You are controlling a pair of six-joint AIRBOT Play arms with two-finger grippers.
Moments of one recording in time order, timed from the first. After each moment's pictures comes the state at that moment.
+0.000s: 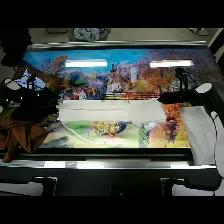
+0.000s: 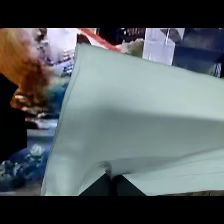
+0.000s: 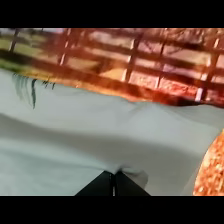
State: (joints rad) left arm 0.19 -1.60 1.41 1.11 -1.22 -1.47; right arm -0.20 -1.52 1.26 -0.90 0.97 0.91
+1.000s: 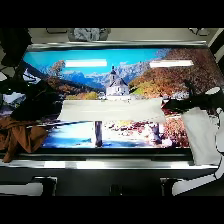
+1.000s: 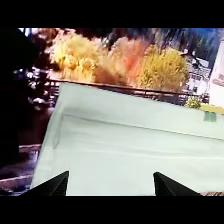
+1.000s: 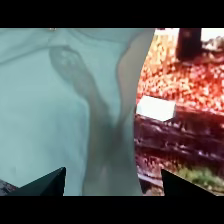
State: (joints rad) left arm 0.21 -1.53 1.54 1.06 -1.30 -1.50; right arm -0.41 -1.77 1.41 -0.88 1.30 0.90
